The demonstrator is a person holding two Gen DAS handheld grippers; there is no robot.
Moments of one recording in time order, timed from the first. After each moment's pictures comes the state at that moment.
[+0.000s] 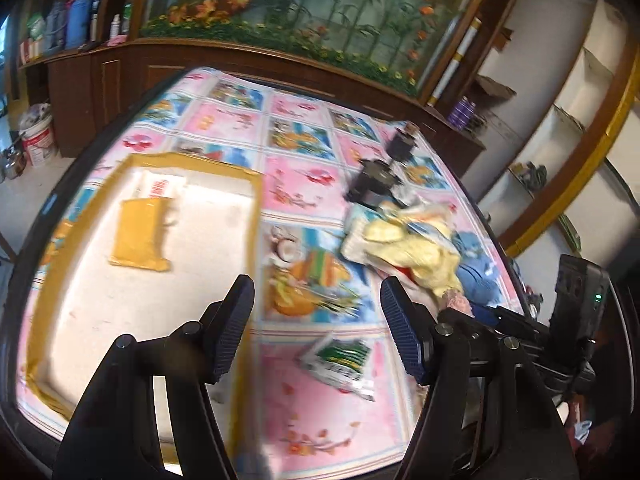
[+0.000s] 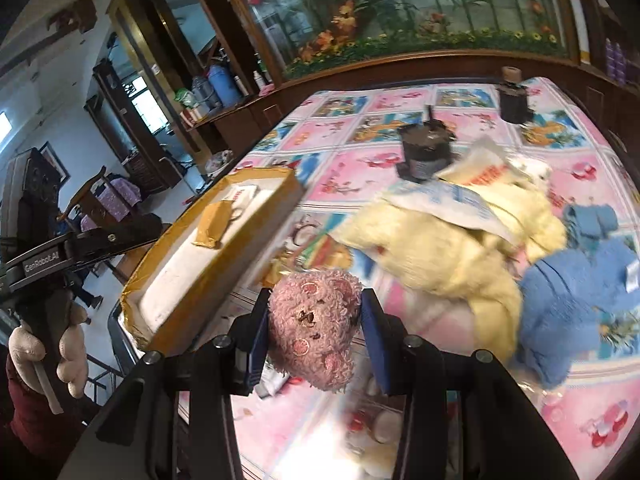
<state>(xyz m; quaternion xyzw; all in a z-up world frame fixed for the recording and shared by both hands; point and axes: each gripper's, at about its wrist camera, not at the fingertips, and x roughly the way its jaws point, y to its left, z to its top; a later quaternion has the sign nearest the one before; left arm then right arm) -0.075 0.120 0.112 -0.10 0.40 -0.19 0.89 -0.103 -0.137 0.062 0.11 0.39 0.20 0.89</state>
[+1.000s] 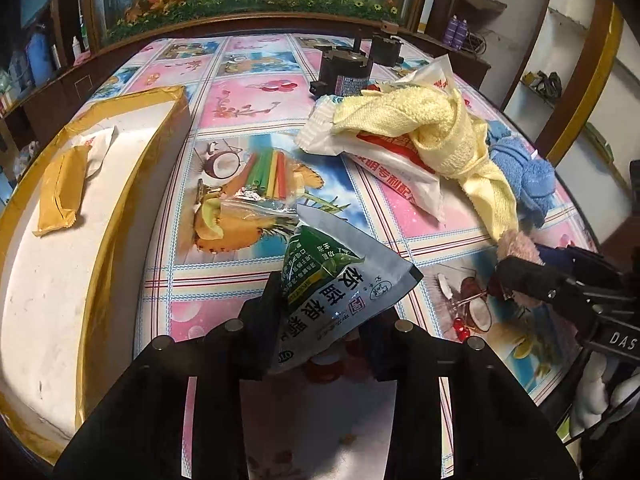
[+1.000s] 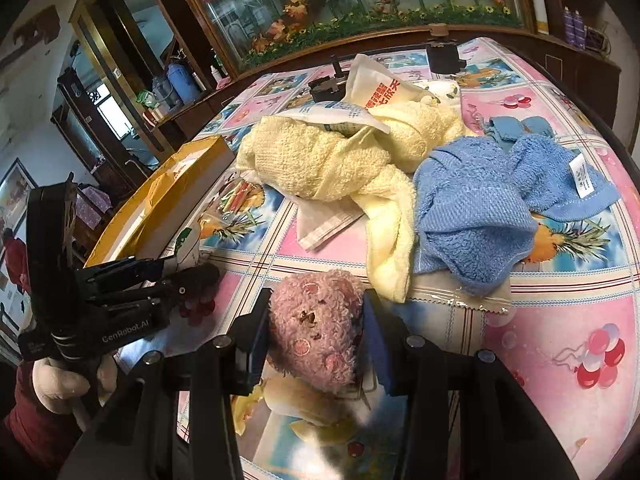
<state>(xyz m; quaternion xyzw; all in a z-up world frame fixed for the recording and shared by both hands) -0.081 0.040 0.020 0.02 0.45 -0.18 0.88 -0.126 -0.170 0.025 0.10 0.41 0.17 0.89</state>
